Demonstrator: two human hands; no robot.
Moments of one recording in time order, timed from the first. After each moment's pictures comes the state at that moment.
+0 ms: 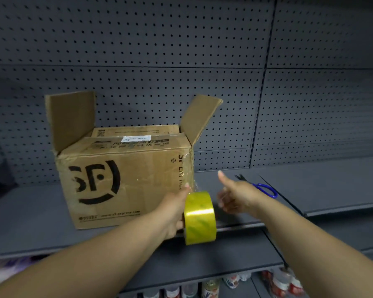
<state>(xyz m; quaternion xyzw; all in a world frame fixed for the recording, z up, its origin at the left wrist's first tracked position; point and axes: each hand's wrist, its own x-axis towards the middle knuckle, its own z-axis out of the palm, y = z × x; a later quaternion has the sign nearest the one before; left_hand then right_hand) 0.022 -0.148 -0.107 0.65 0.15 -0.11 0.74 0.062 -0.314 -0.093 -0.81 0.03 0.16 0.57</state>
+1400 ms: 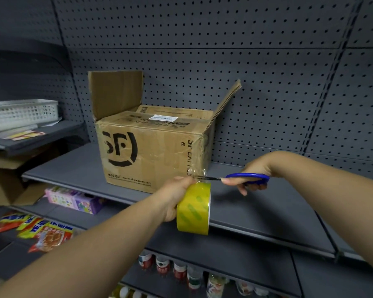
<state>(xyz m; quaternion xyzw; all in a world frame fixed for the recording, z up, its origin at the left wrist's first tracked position) 0.018 -0.176 -0.111 0.61 0.23 0.03 0.76 0.142 -0.329 -0.040 -0.88 -0.28 0.39 -0.03</state>
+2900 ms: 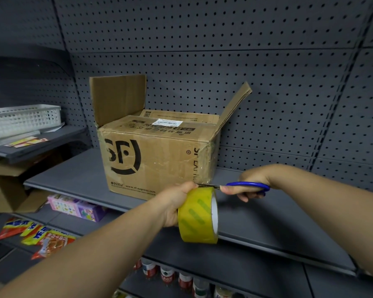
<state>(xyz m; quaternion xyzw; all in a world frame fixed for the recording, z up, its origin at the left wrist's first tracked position) 0.031 -0.159 -0.111 0.57 0.26 -0.02 0.78 0.151 -0.311 -0.051 -0.88 -0.35 0.33 -0.04</state>
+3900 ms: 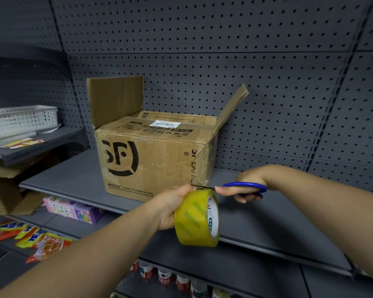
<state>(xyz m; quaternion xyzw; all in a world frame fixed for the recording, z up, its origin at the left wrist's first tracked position) 0.023 -0.159 -0.108 0.56 0.22 -0.02 0.79 0.142 -0.308 -0.047 -0.87 -0.35 0.35 -0.05</state>
